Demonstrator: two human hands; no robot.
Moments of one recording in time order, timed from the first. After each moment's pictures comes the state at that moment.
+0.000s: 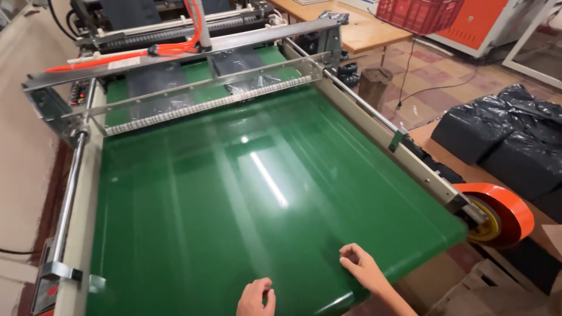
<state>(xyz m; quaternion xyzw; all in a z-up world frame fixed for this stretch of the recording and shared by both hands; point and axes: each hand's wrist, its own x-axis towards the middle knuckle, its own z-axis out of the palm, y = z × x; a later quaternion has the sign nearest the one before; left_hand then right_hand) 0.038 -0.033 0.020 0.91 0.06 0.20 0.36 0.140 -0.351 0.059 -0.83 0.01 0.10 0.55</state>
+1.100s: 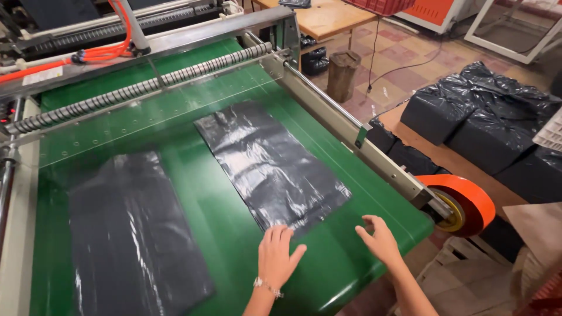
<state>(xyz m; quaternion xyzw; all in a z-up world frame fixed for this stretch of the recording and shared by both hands) 0.200 -0.167 0.123 0.94 -0.17 0.14 0.26 0.226 -0.485 0.082 -0.92 0.12 -0.02 0.37</state>
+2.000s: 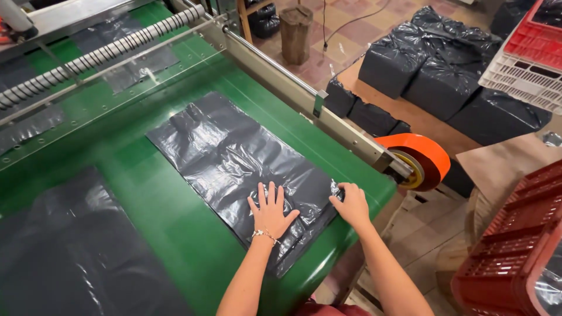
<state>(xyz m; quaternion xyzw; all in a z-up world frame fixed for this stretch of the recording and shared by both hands) 0.284 -0.249 0.061 0.97 -0.21 0.05 0.09 0.247 -0.509 0.066 -0.95 0.17 -0.06 0.25</state>
